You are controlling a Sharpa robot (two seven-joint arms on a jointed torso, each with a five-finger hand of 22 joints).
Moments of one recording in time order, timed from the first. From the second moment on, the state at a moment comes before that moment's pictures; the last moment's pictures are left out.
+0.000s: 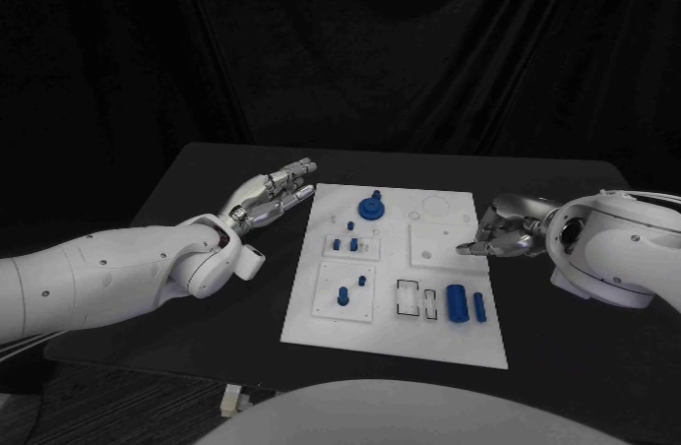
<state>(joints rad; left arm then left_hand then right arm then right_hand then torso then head) 1.06 -0.96 -0.21 1.44 -0.36 -0.28 0.68 1.32 0.19 -0.27 0.29 0.30 0.35 0.04 0.04 0.04 0.04 0.01 0.21 0.03 0.00 0.00 0.00 0.00 0.16 0.00 0.16 0.01 0.00 1.31 -0.97 -0.21 1.76 -1.26 -0.03 -0.54 1.09 -0.11 0.15 0.28 0.14 1.15 0.04 0.27 0.24 1.46 -0.03 1.42 1.30 1.47 -0.08 1.49 1.31 0.08 1.45 0.03 1.23 1.31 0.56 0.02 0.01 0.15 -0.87</state>
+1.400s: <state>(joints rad) 1.06 -0.94 -0.21 1.42 -0.39 -0.24 0.68 1.37 0.21 -0.27 0.29 0.36 0.33 0.05 0.04 0.03 0.04 0.02 0.19 0.03 0.00 0.02 0.00 0.00 0.16 0.00 0.11 0.00 0.00 1.24 -0.84 -0.21 1.68 -1.34 0.16 -0.63 0.87 -0.06 0.05 0.29 0.11 1.23 -0.01 0.35 0.55 1.47 -0.07 1.57 1.31 1.47 -0.13 1.57 1.31 0.04 1.47 -0.01 1.47 1.31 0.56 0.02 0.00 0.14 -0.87</state>
